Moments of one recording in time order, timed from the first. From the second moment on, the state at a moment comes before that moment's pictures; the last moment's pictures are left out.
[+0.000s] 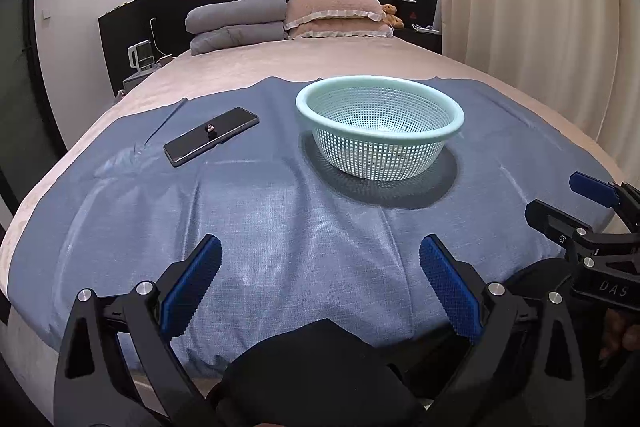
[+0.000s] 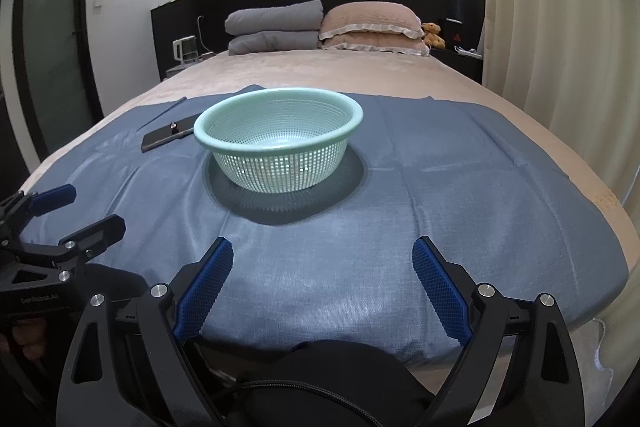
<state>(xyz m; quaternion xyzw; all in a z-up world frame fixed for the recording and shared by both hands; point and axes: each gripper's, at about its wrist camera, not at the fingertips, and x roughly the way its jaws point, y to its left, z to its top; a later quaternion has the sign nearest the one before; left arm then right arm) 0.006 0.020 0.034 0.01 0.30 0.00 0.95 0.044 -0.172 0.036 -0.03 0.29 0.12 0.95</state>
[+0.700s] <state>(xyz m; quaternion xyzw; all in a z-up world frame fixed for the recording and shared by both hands) 0.006 0.017 0.032 0.02 0.31 0.02 0.95 0.045 -0.174 0.034 -0.02 0.30 0.12 0.95</state>
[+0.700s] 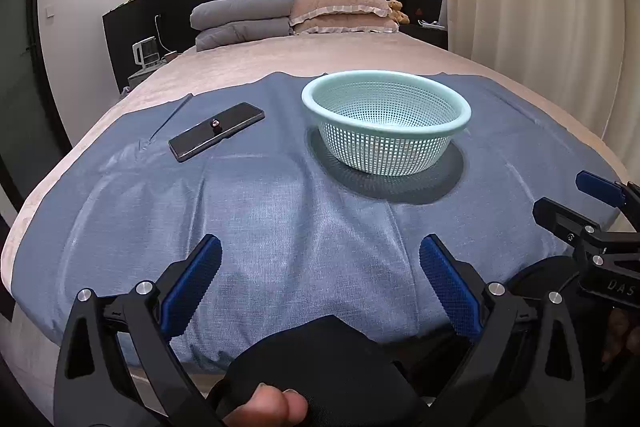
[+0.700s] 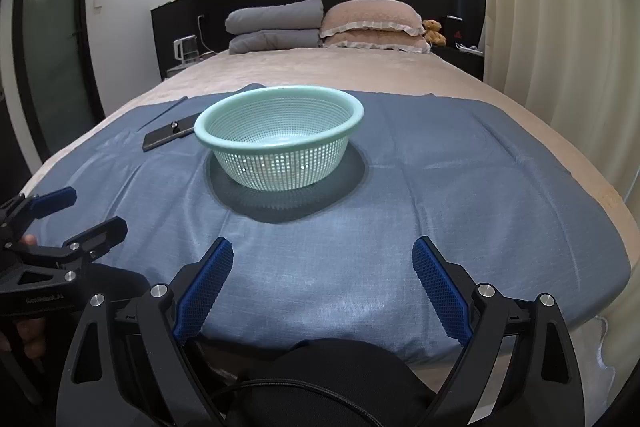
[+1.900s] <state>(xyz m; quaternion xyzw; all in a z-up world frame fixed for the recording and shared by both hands) 0.003 0.016 0.032 0.01 0.30 0.03 0.95 0.046 -0.175 0.034 -0.02 0.30 0.12 0.95</state>
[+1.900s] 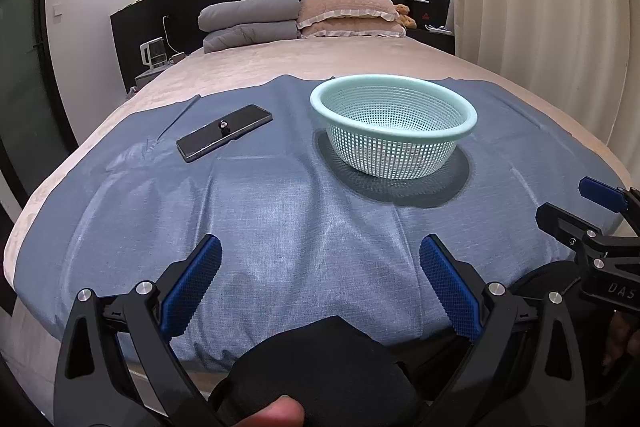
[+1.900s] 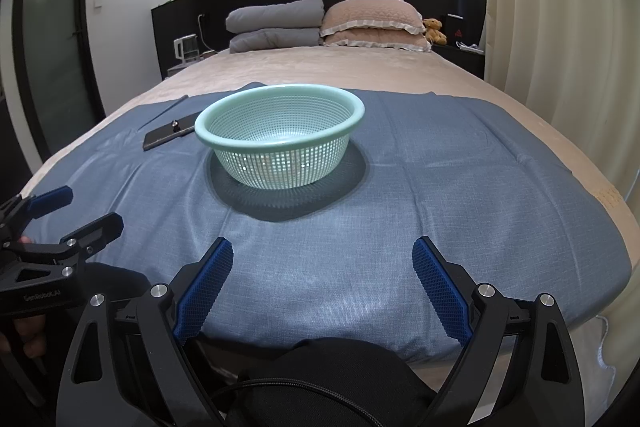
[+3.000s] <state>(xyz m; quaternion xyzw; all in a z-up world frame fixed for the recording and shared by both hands) 0.003 0.013 0.031 0.02 0.31 0.01 0.95 0.046 -0.172 0.034 -0.03 0.30 0.12 0.95</state>
